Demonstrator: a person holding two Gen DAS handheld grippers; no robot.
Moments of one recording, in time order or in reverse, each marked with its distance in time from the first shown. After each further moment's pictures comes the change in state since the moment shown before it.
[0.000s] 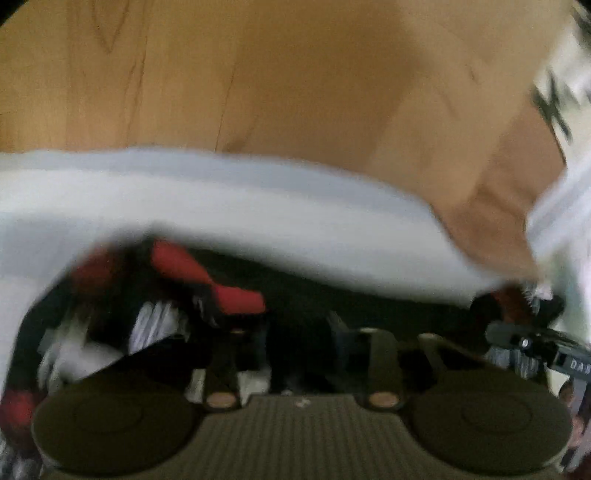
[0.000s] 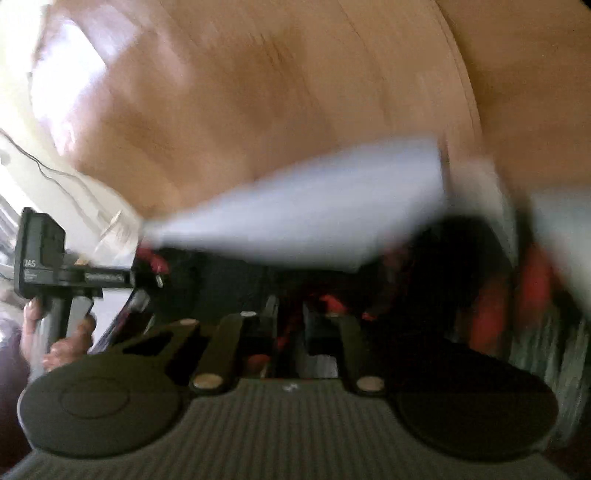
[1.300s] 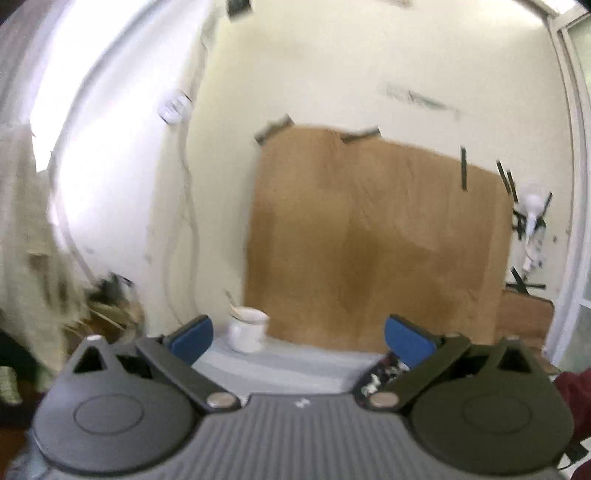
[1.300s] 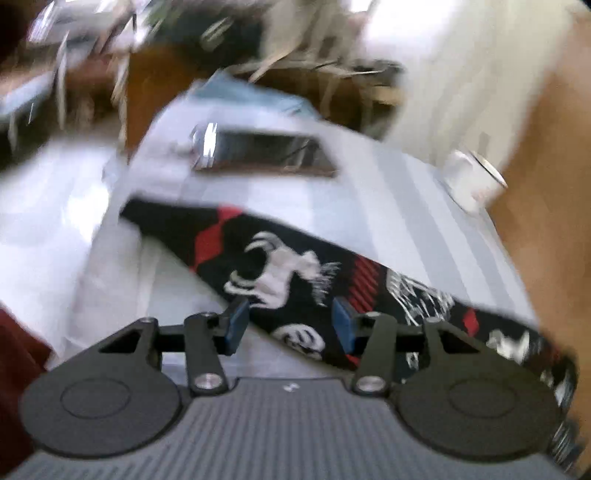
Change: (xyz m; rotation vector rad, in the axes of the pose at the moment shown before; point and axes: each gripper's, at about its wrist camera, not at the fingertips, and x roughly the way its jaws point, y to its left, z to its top) left arm -0.458 0.089 -0.289 0.086 -0.852 0.334; right arm 0.071 0.419 -0.193 -1.336 0.285 0.344
